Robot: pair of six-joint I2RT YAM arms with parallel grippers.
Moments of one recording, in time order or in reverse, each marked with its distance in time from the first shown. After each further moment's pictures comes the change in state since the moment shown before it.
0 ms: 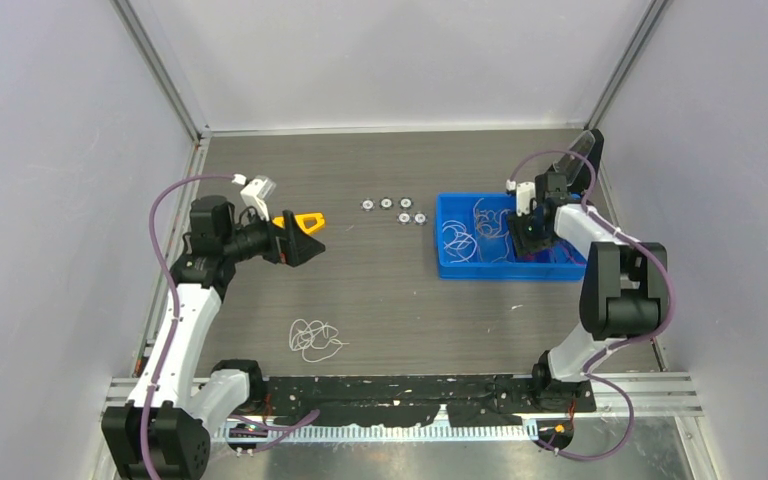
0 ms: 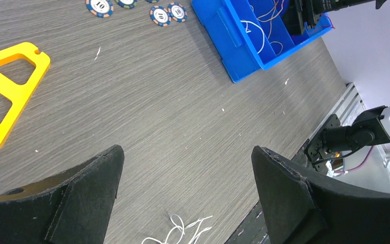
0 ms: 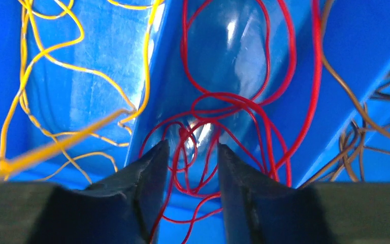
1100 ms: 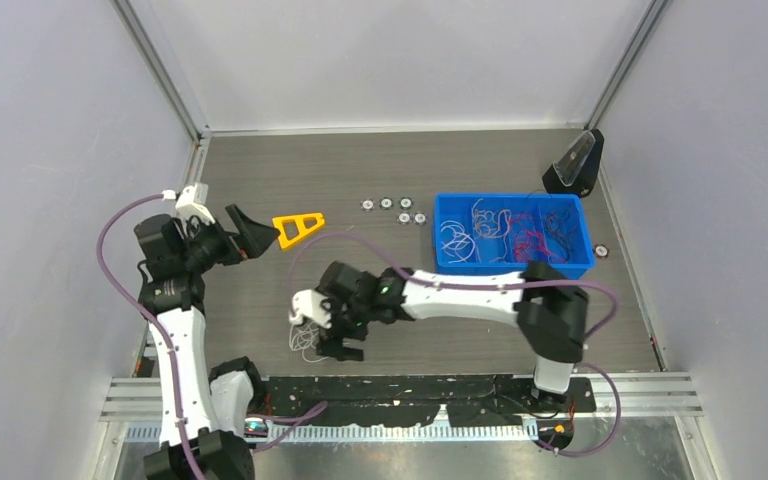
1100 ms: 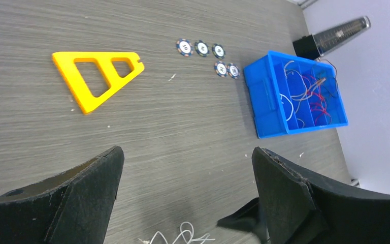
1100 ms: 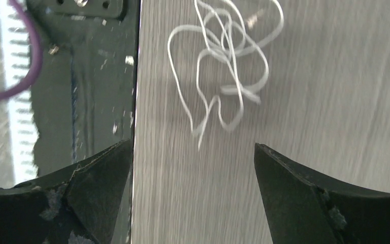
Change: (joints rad) left arm 0.338 -0.170 -0.012 -0.069 -0.010 -0.135; right arm 1.234 0.091 0.270 0.052 -0.206 -0.022
